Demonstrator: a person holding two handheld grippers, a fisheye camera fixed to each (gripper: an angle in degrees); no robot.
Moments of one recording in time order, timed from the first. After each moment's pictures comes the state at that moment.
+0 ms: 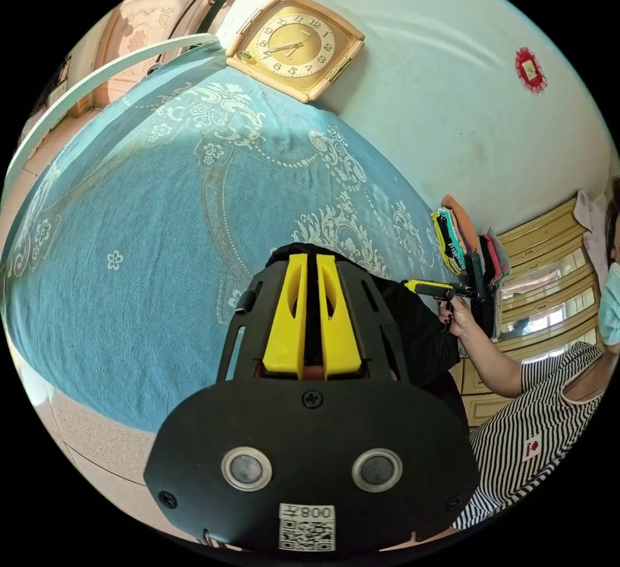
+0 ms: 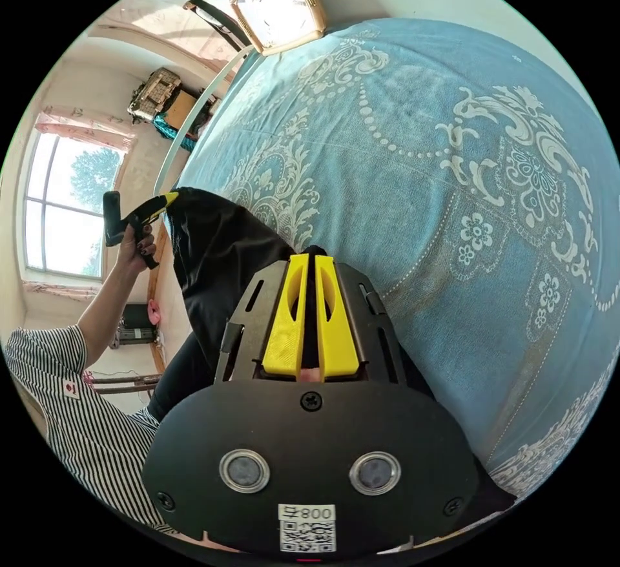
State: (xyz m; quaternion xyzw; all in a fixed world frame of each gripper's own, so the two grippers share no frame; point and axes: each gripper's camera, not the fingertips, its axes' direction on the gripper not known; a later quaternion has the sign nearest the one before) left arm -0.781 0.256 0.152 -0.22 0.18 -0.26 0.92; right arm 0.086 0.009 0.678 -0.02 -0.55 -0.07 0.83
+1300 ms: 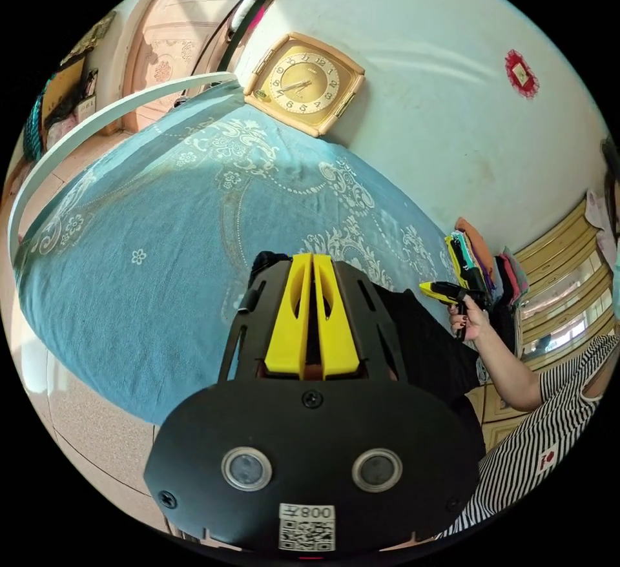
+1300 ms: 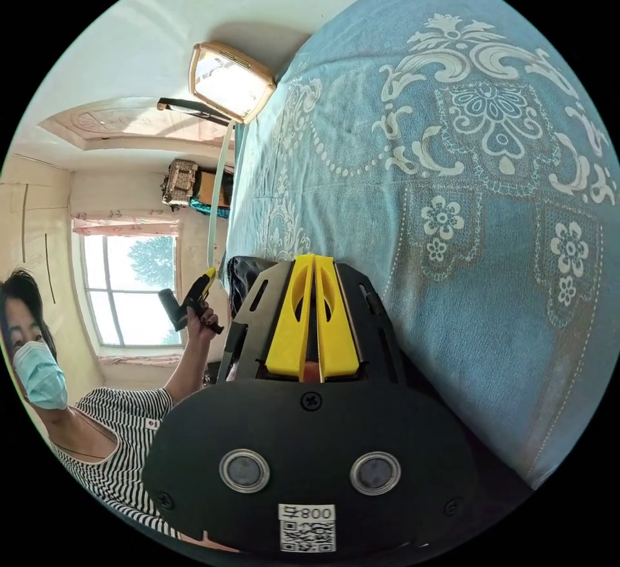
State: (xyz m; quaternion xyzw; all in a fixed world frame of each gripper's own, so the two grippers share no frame) left arm -0.682 0.216 0.166 -0.19 0.14 -0.24 0.94; right arm 0.137 -0.005 0.711 -0.05 -0.67 0.07 0.74
